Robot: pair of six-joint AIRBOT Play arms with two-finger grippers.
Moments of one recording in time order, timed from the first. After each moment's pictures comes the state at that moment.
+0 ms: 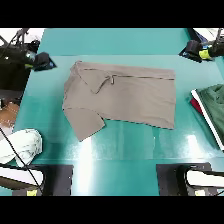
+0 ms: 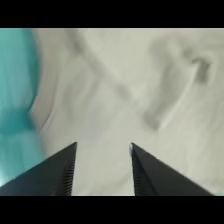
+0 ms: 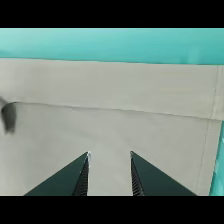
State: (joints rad) left arm 0.19 -1.62 1.72 1.02 -1.32 -1.34; right arm -0.15 -1.42 1.66 -1.13 1.17 1.53
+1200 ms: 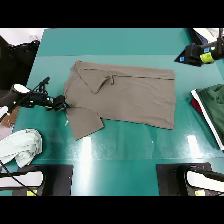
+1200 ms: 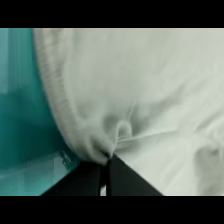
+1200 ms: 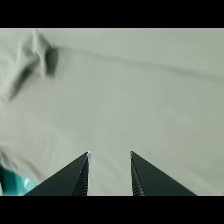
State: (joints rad) left arm 0.16 -1.45 0.95 0.84 -1.03 -1.18; right arm -0.10 -1.33 1.64 -1.10 1.38 1.49
